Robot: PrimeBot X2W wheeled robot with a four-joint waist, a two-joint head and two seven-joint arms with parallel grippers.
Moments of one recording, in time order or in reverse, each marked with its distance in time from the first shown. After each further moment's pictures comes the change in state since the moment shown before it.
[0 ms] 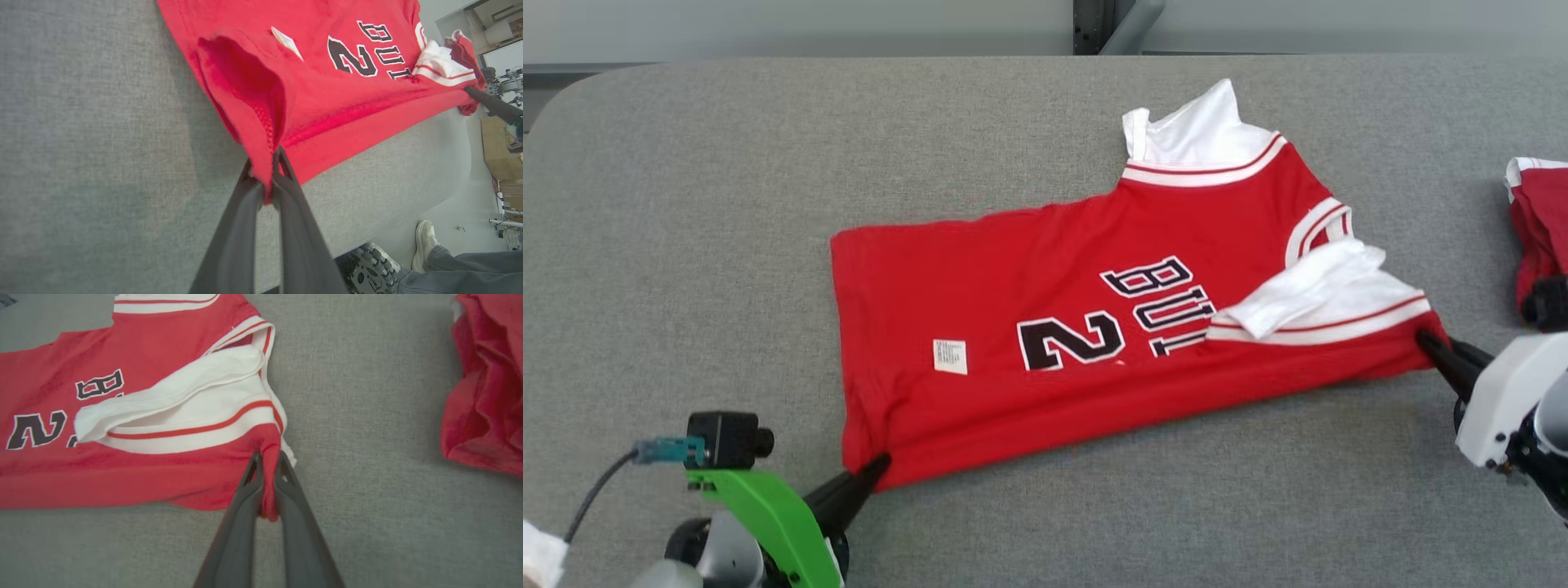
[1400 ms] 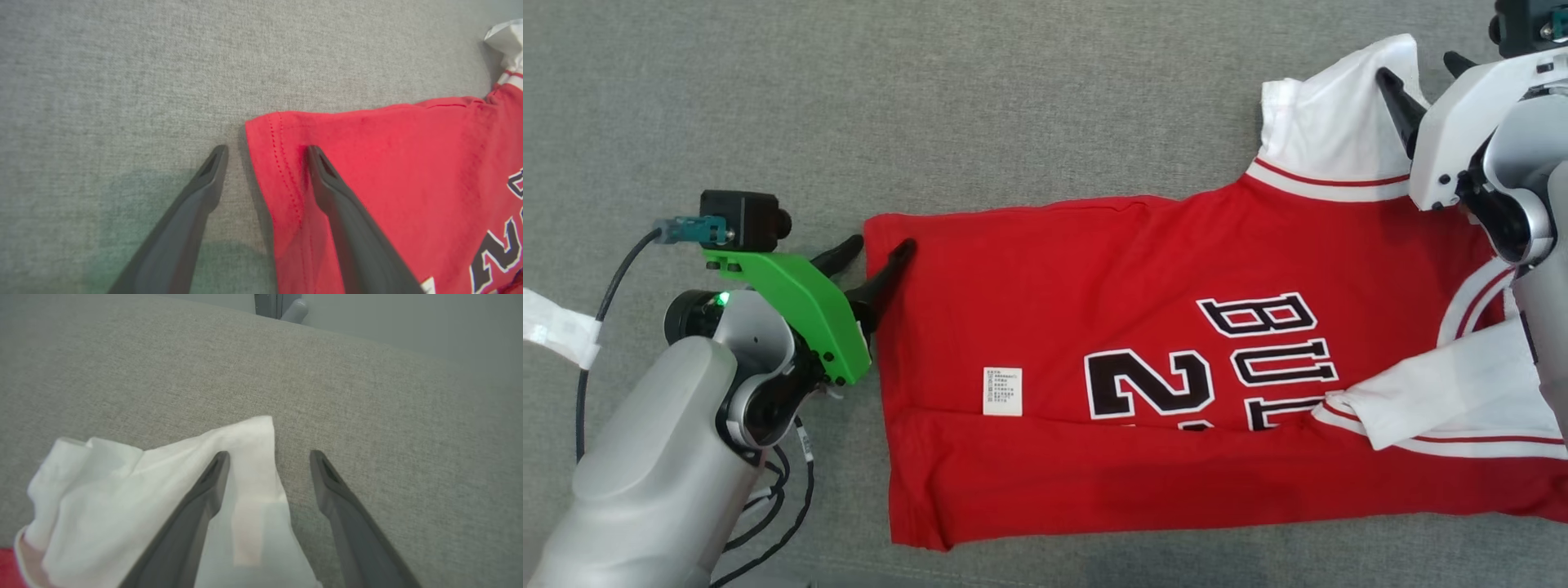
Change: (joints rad) left arm -0.449 -0.158 -0.051 0.306 0.185 0.022 -0.027; right arm -0.562 0.179 -0.010 0.215 -0.404 -0.001 0.091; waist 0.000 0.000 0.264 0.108
